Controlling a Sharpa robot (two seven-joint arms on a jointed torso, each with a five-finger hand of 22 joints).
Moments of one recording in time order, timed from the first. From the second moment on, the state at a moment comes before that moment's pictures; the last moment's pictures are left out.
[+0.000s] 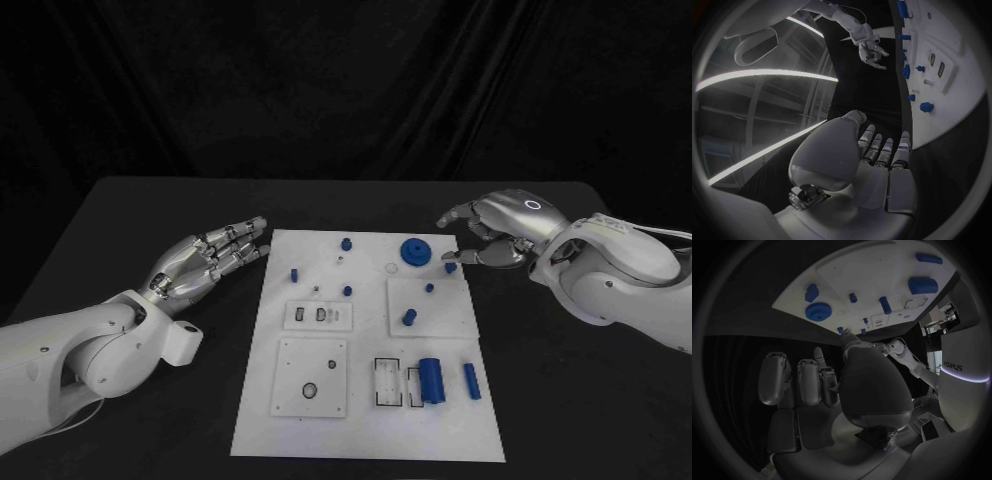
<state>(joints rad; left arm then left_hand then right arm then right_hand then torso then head) 1.20 -1.07 -0.21 1.59 -0.21 -0.02 0.68 1.49 0.10 0.16 0.21 0.70 0.43 0.11 0.08 0.05 0.08 0.11 0.28 0.04 0.08 0.14 0.10 0.03 0.16 0.18 0.27 0.10 0.05 1.38 -1.10 -0.21 1.72 -1.66 -0.48 -0.07 1.33 -0.14 0.13 0.28 0.11 0.79 0.12 0.18 0.20 1.47 0.01 1.55 1.31 1.46 -0.05 1.38 1.31 0.07 1.41 0.06 1.31 1.31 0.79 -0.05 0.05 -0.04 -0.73</state>
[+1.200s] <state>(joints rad) 1.20 -1.06 -0.21 1.58 -0.21 -0.01 0.68 1.49 0.10 0.16 0.21 0.70 0.43 0.11 0.08 0.05 0.08 0.12 0.28 0.04 0.08 0.14 0.10 0.03 0.16 0.18 0.27 0.10 0.05 1.36 -0.86 -0.21 1.48 -1.59 -0.33 -0.11 1.38 -0.11 0.14 0.20 0.16 0.80 0.13 0.19 0.17 1.47 0.03 1.56 1.31 1.47 -0.04 1.41 1.31 0.07 1.44 0.07 1.33 1.31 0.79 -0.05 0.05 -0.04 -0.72</state>
